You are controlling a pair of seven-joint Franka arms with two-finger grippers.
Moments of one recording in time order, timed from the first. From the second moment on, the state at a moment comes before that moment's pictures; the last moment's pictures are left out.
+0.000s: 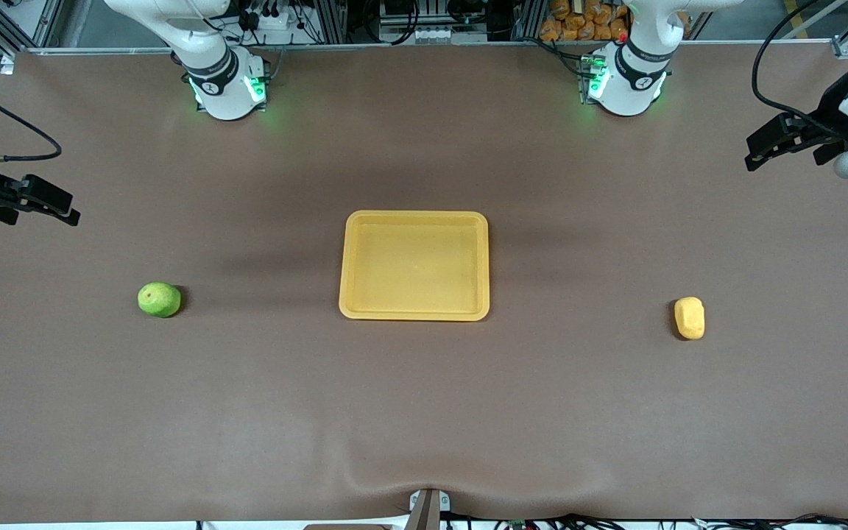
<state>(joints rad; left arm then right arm) -0.05 -0.09 -0.05 -1.60 0.06 1.51 -0.16 -0.05 0.04 0.01 -1.56 0.04 1.60 0.01</state>
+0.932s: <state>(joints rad) -0.04 -0.06 -0.05 -1.68 0.06 1.58 -0.12 -0.04 0.08 0.01 -1.56 0.04 1.61 0.01</state>
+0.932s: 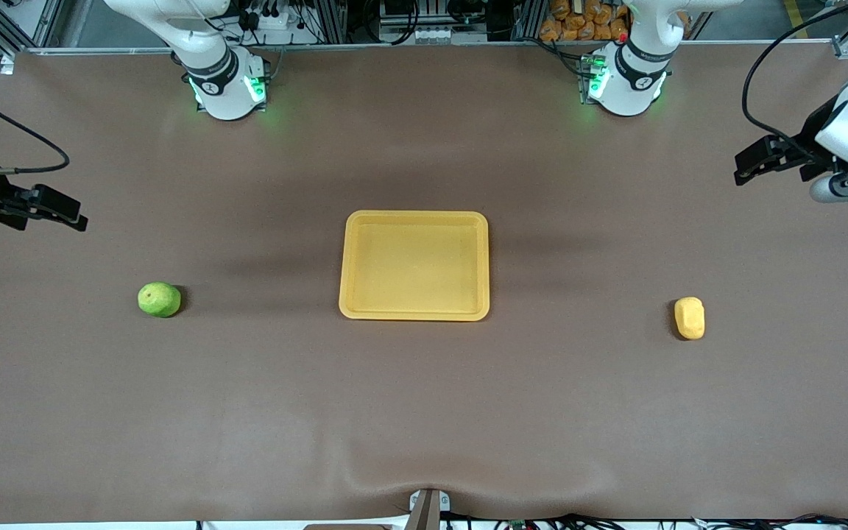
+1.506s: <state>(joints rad) -0.03 -0.06 -0.05 -1.81 0.06 1.72 -0.12 -0.03 0.16 0.02 -1.56 0.04 1.72 0.01</state>
